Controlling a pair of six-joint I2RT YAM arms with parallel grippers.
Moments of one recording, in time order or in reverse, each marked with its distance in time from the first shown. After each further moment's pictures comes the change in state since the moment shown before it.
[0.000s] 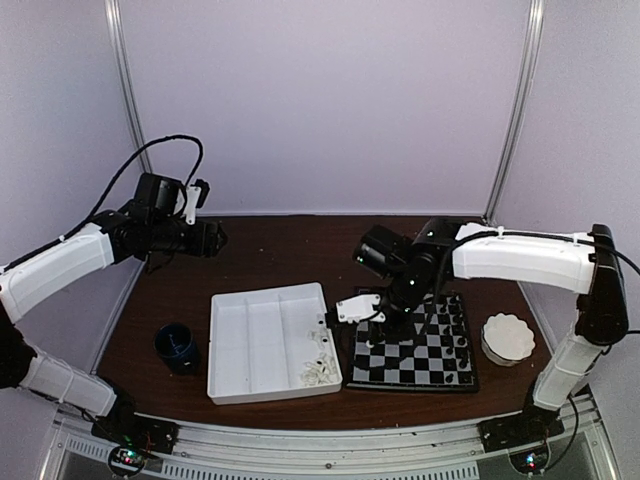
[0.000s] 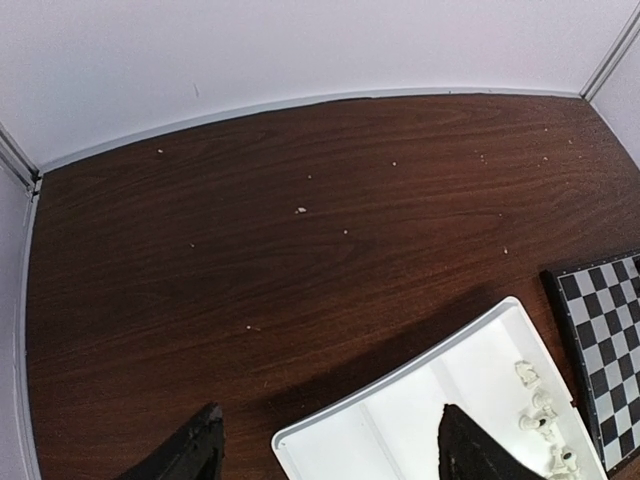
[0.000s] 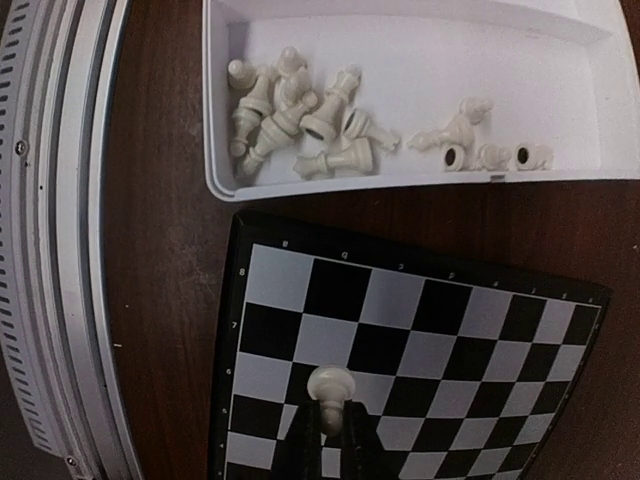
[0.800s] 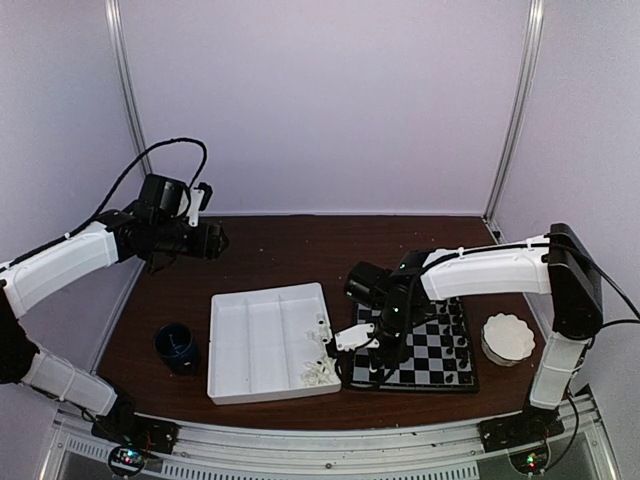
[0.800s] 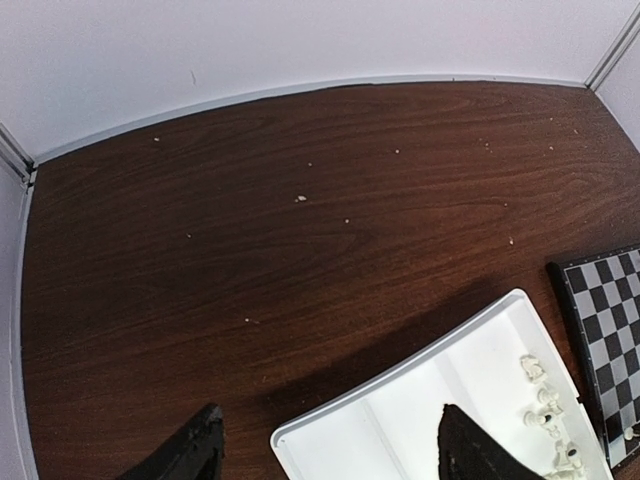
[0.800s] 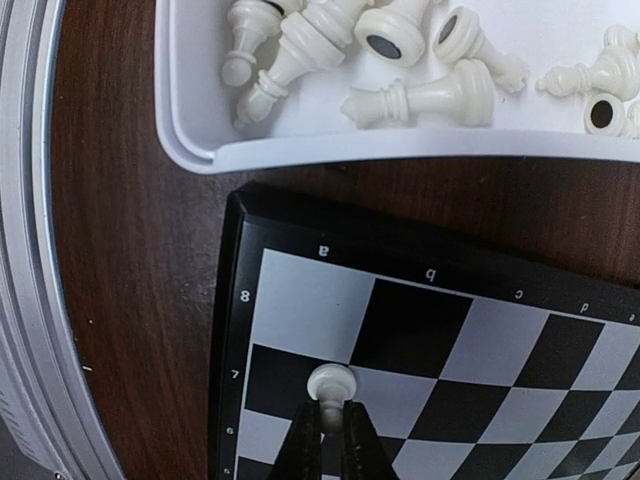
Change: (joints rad) left arm 0.000 0.031 0.008 -0.008 0.002 0.006; right arm 0.000 0.130 -0.158 0.104 -0.016 -0.006
